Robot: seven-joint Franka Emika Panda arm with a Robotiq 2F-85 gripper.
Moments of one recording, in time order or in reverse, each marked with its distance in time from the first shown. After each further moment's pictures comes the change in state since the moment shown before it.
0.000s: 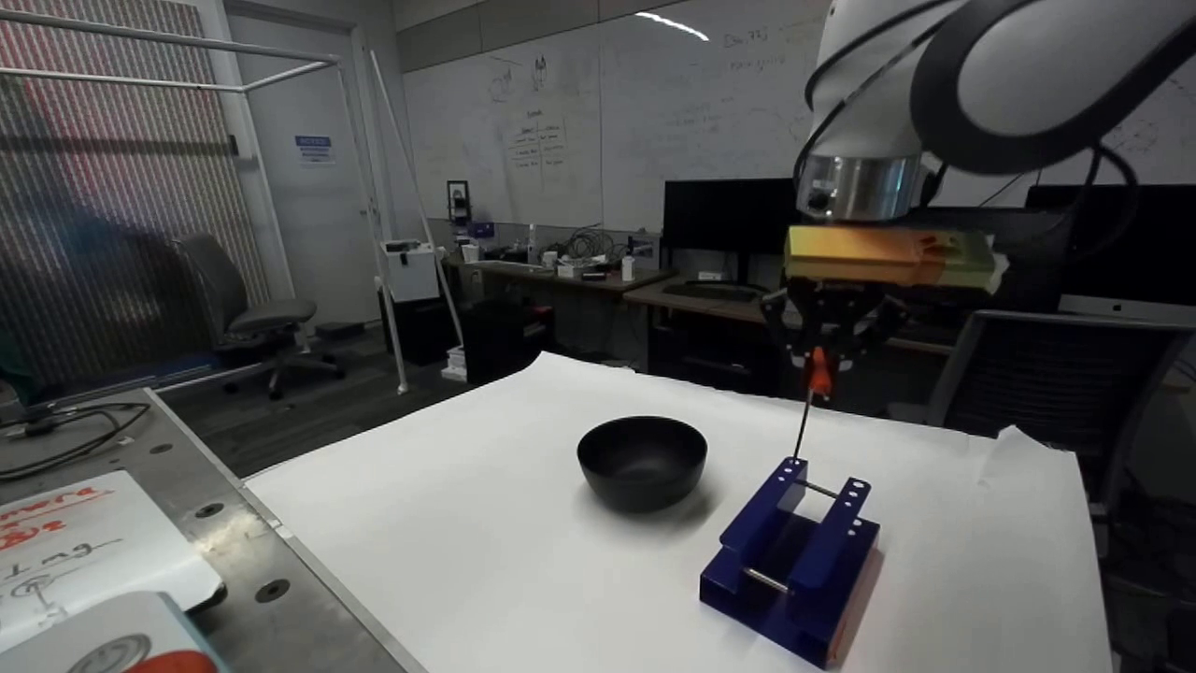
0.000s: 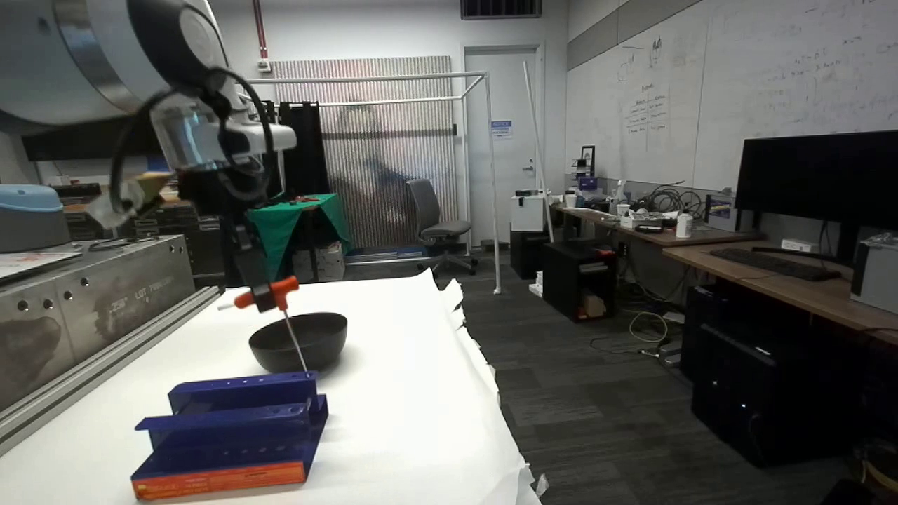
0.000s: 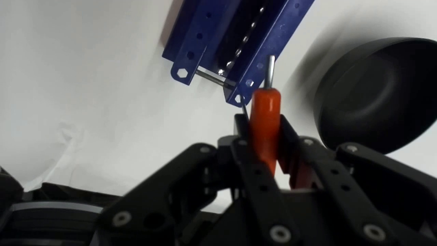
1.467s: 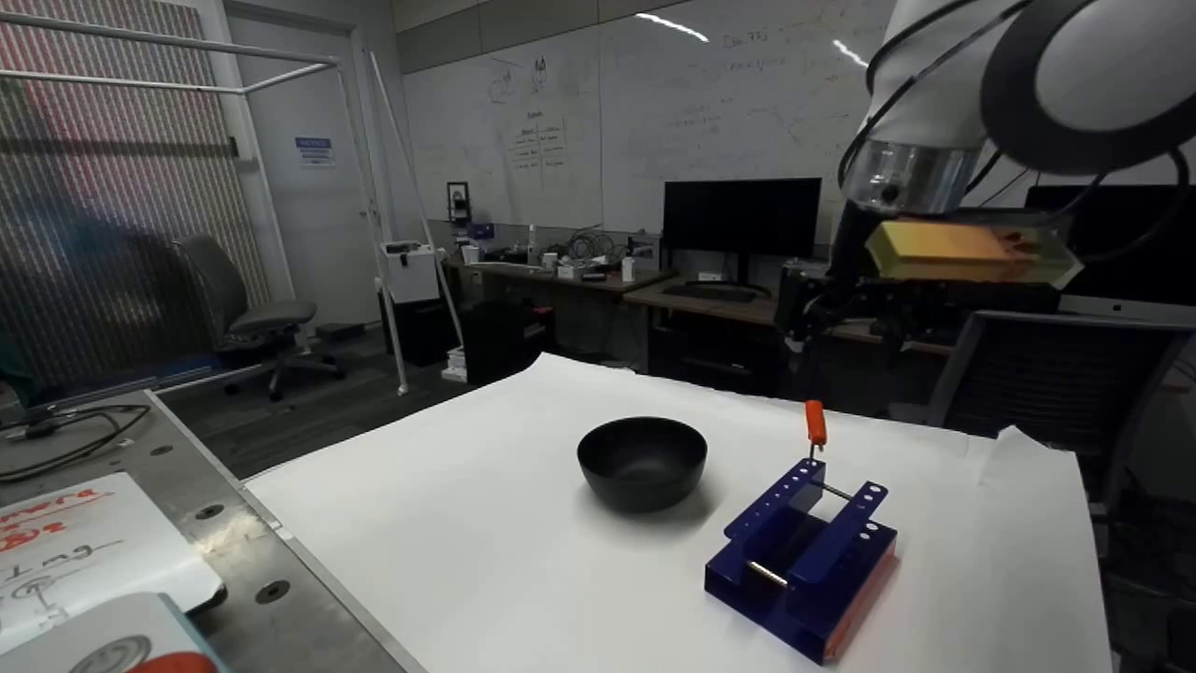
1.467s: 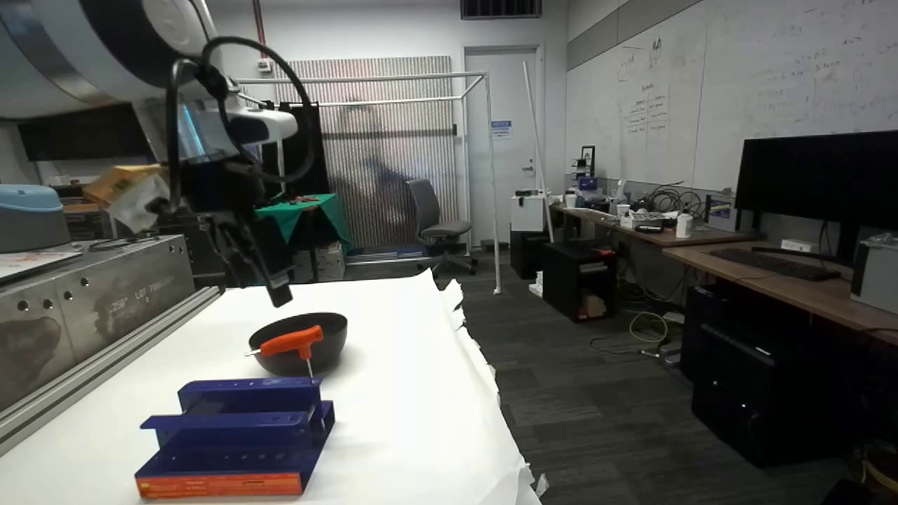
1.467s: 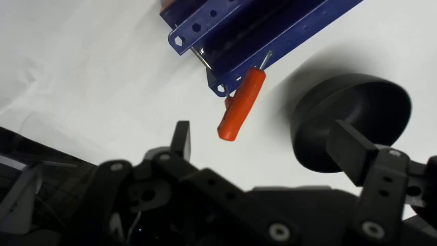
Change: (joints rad) arm -0.187 -0.112 0.150 -0.136 0.069 0.127 -0.393
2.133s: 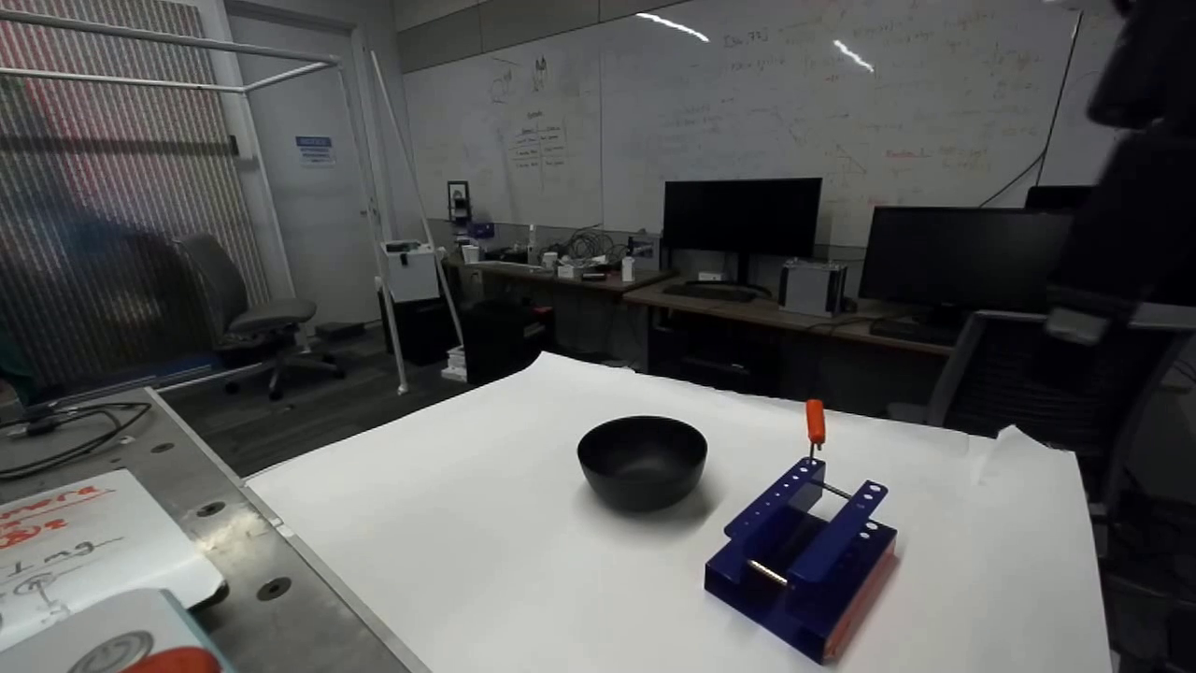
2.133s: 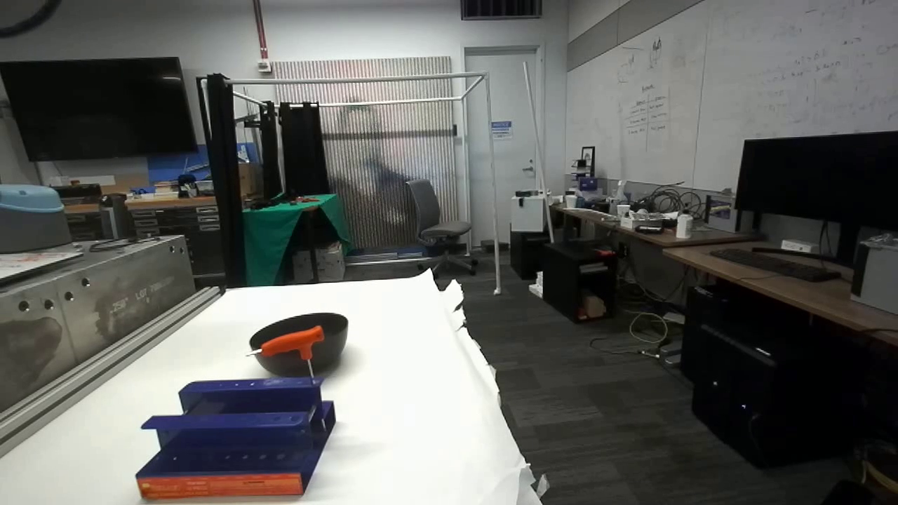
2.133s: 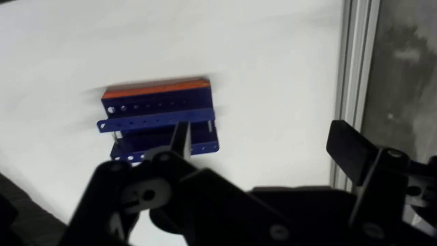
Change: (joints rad) arm 0.296 -0.456 0.048 -0.111 0.276 -0.361 -0.404
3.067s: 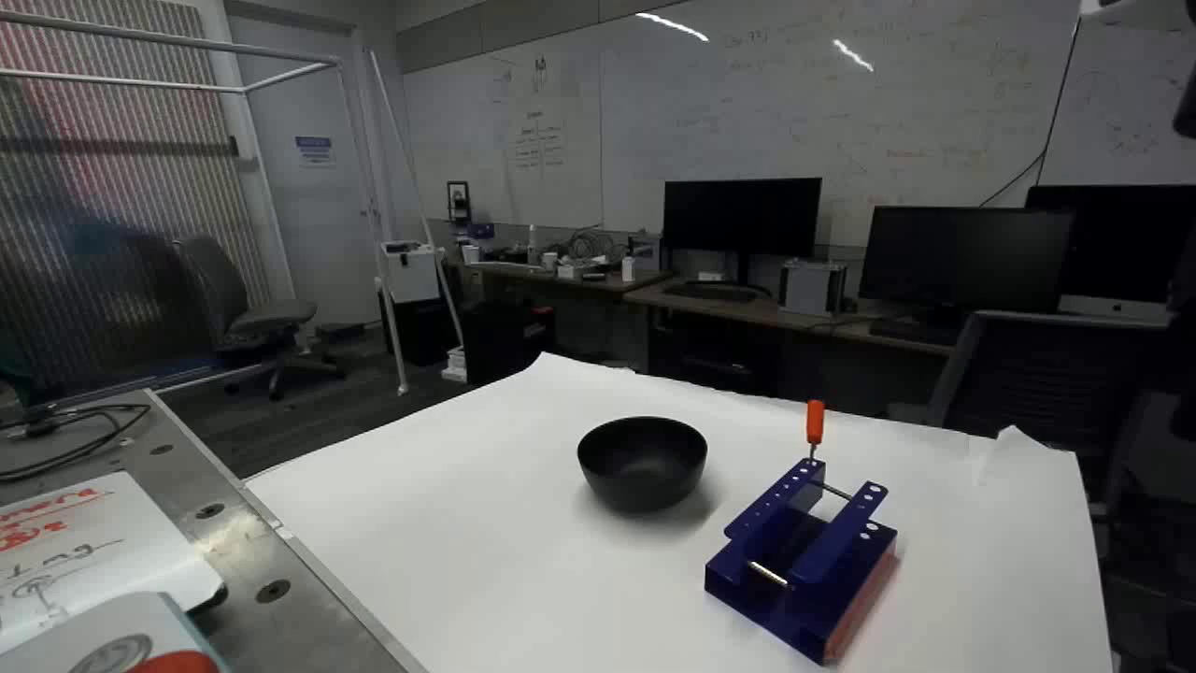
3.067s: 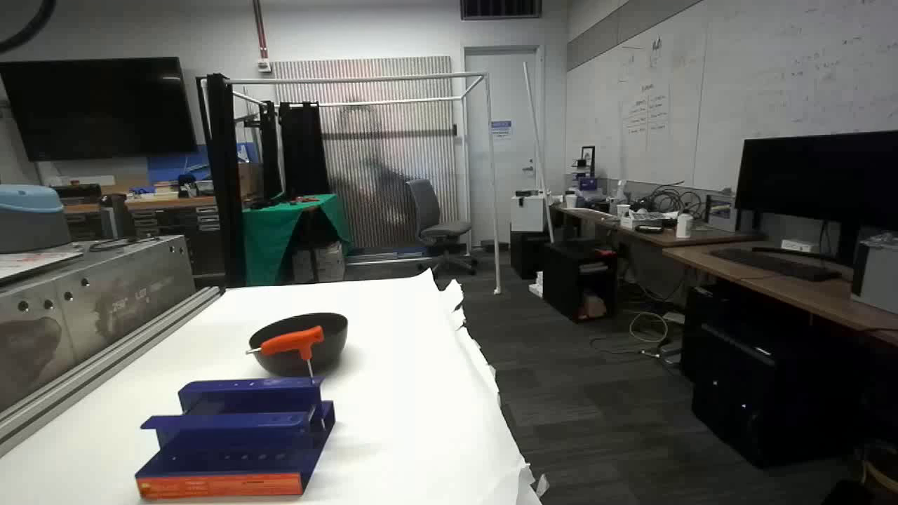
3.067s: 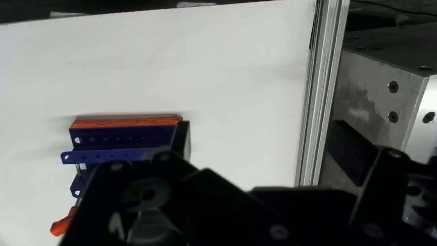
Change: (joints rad) arm 0.087 -0.052 -0.037 -0.028 0.089 -0.097 -0.110
